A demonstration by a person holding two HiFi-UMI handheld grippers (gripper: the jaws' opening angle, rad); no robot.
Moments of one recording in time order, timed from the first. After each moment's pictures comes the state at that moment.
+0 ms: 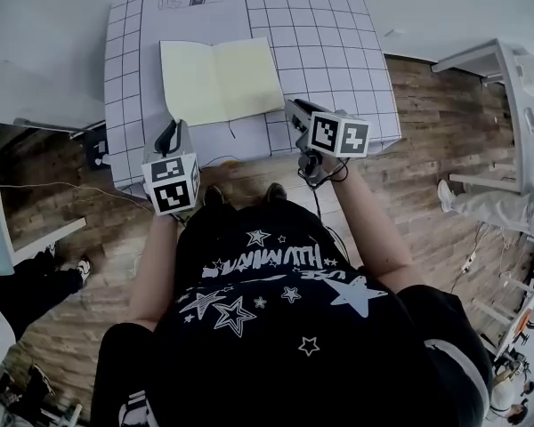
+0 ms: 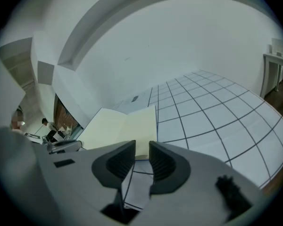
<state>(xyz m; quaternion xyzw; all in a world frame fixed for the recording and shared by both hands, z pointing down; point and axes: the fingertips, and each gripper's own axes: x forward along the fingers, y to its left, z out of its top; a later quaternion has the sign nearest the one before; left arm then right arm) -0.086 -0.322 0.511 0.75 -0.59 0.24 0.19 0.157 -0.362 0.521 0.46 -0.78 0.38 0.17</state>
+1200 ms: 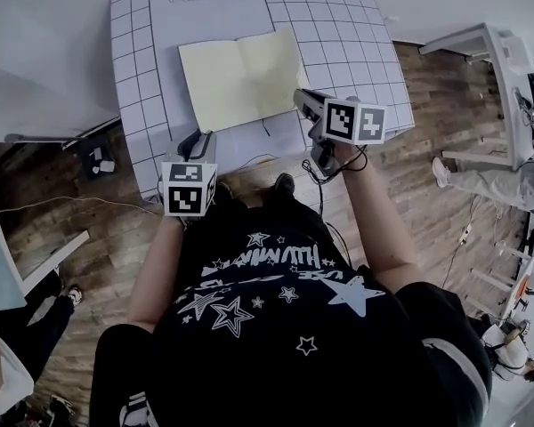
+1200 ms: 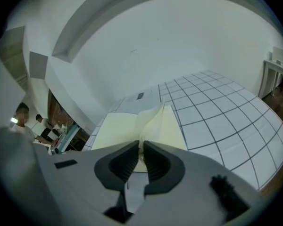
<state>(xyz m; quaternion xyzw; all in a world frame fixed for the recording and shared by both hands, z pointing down) -0.106 -0.311 0.554 0.83 -0.43 0.26 0.25 0.087 -0.375 0.503 0.48 -0.76 0.39 0.20</state>
